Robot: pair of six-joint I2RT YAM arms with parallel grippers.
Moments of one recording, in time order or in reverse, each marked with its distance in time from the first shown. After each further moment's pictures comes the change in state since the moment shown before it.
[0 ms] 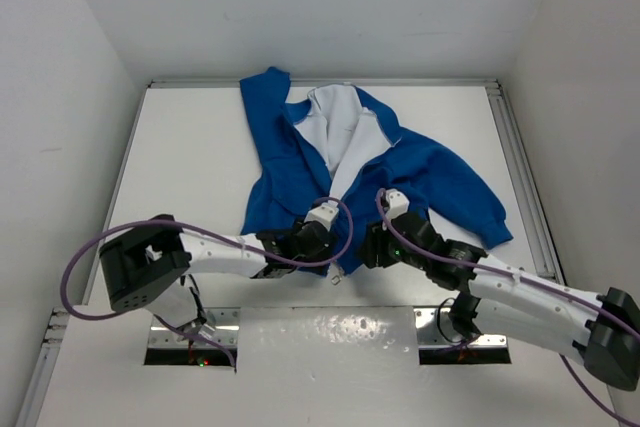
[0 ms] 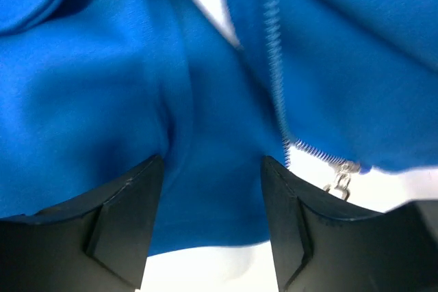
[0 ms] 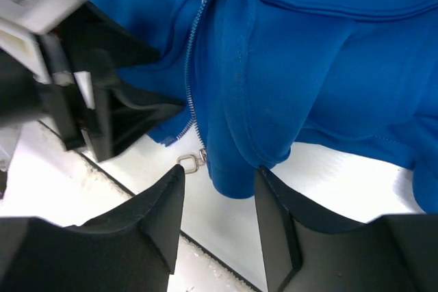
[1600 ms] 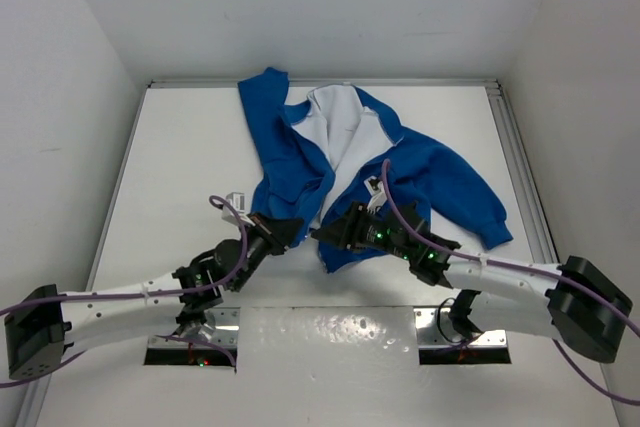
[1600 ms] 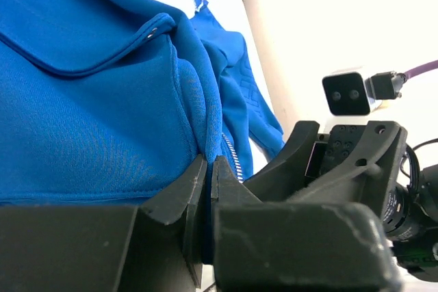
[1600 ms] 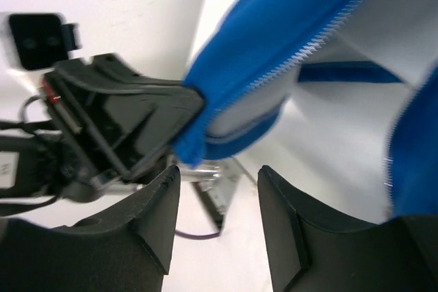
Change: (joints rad) left arm -0.018 -0.760 -0.409 0.460 -0.260 -0.485; right arm 0.013 0.203 -0.033 0.658 -0.195 0.481
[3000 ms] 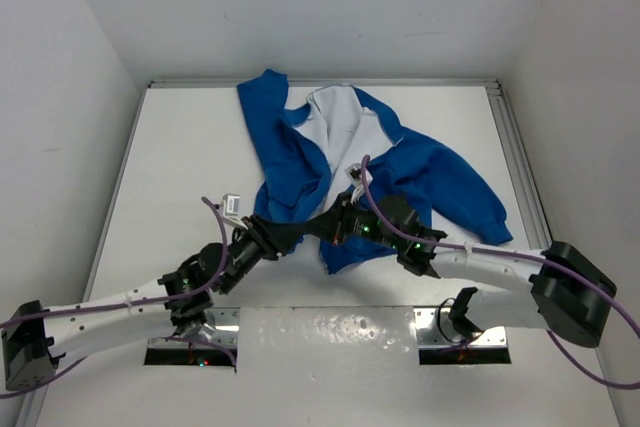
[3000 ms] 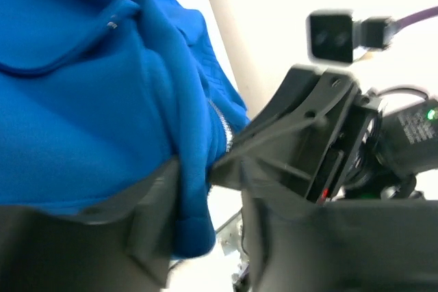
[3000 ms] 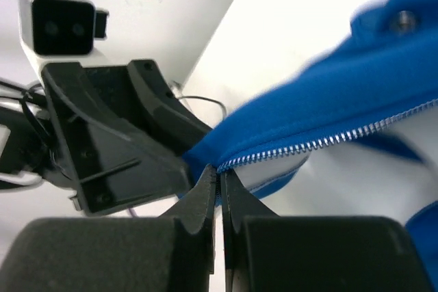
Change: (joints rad) left arm 0.002 -0.150 -0.019 -0.066 0.129 -0.011; right arm 0.015 0.148 0.077 0.190 -0.072 -0.173
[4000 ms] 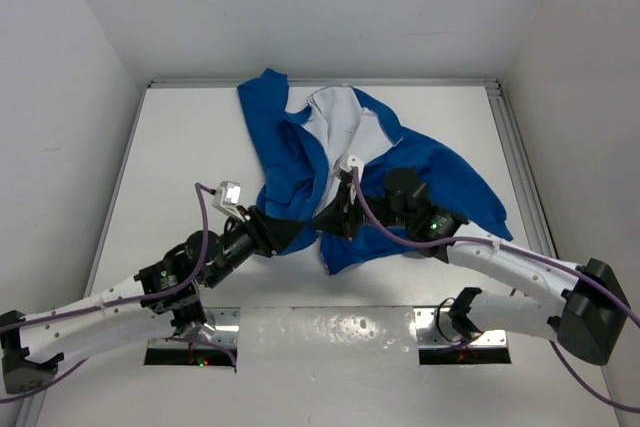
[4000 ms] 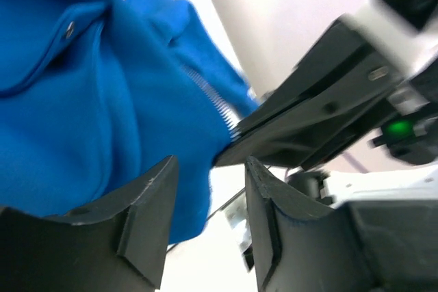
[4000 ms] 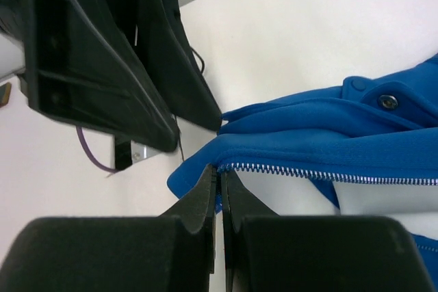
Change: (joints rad) left arm -0.001 -0.070 0.246 -0.373 0.082 0.128; right arm -0.088 -0.116 0.255 -0.478 -0.336 -0.673
